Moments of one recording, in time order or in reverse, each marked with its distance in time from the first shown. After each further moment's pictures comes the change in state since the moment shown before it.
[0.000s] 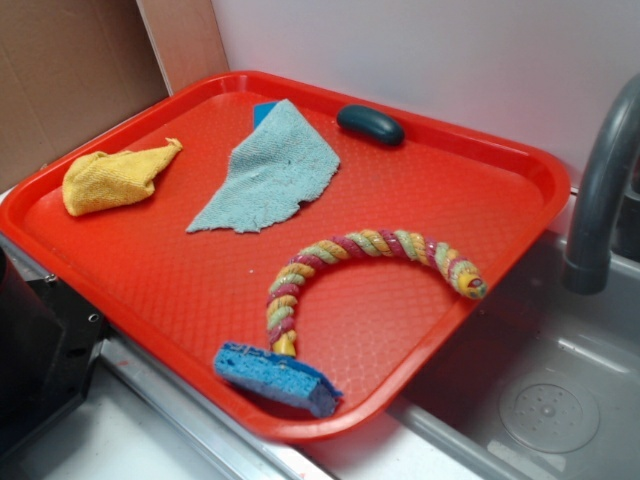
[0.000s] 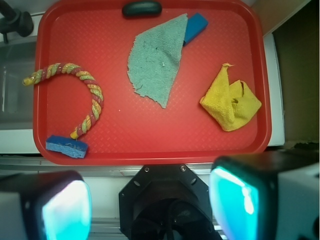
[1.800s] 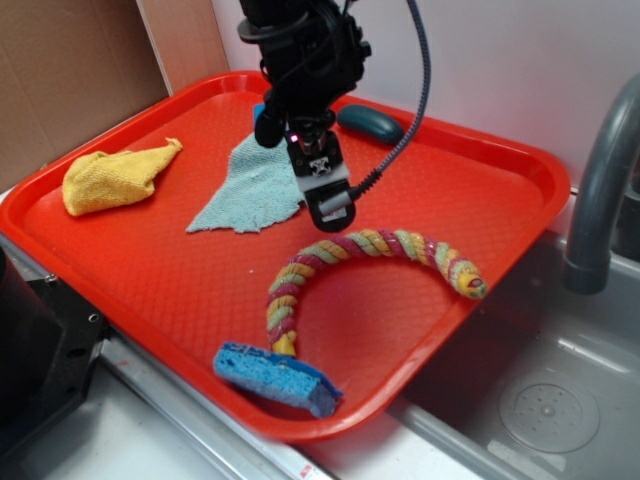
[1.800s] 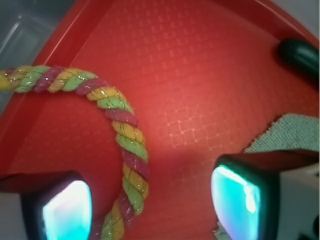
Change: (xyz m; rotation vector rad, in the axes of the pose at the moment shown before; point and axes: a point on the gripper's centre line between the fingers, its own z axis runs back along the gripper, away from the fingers) arm 0.098 -0.077 -0.172 -0.085 -0.034 -0.542
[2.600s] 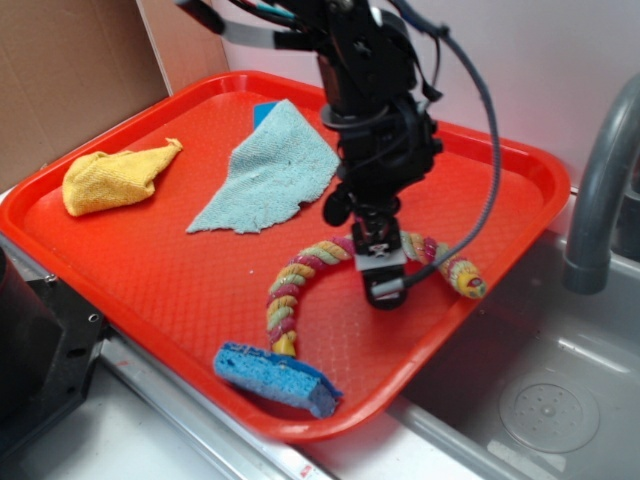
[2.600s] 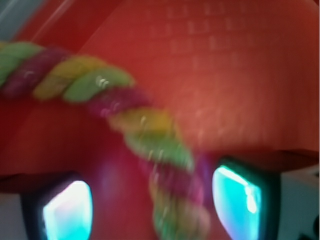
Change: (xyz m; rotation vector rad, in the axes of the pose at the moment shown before) arm 0.025 -0.026 -0.062 -0.057 0.059 -0.165
